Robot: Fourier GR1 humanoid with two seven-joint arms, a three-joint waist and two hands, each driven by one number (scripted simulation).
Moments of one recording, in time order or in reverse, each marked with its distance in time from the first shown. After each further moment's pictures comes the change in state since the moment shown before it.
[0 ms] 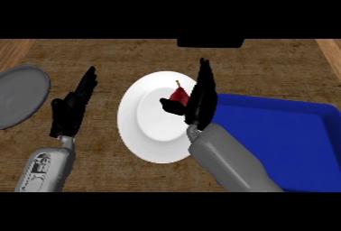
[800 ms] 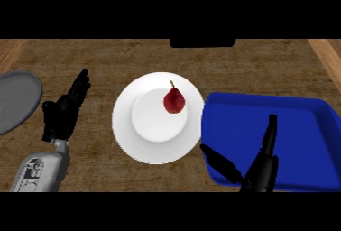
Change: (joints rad) left arm 0.034 0.008 0.026 -0.036 0.002 0.000 0.022; right arm 0.704 -0.190 0.028 -0.713 0.174 -0.096 -0.027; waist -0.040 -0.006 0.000
